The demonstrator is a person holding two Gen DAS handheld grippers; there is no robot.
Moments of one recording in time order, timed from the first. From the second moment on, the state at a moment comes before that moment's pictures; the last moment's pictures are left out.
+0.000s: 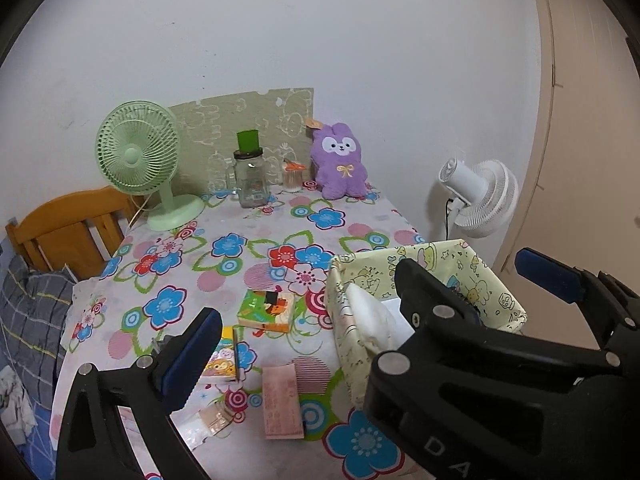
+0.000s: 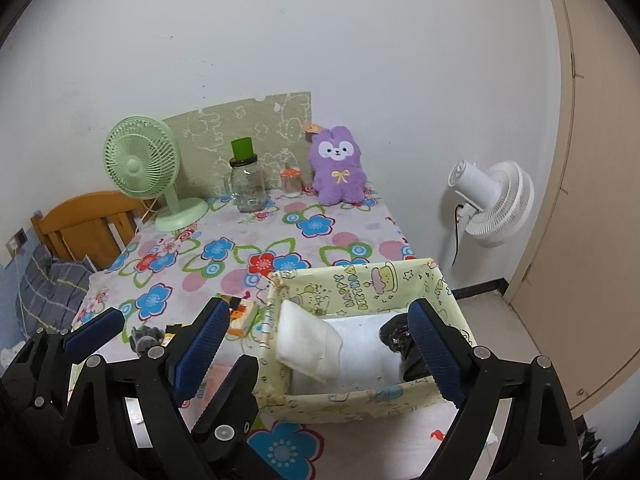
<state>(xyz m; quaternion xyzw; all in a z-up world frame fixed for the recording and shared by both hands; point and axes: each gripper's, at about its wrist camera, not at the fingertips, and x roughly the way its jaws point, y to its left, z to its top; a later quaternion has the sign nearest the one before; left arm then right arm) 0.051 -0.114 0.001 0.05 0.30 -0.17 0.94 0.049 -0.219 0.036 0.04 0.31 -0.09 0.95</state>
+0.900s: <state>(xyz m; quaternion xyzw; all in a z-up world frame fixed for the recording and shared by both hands) 0.026 -0.021 -0.006 0.03 0.27 -0.15 0.95 0.028 -0.124 0.031 0.02 0.28 -0.04 0.96</state>
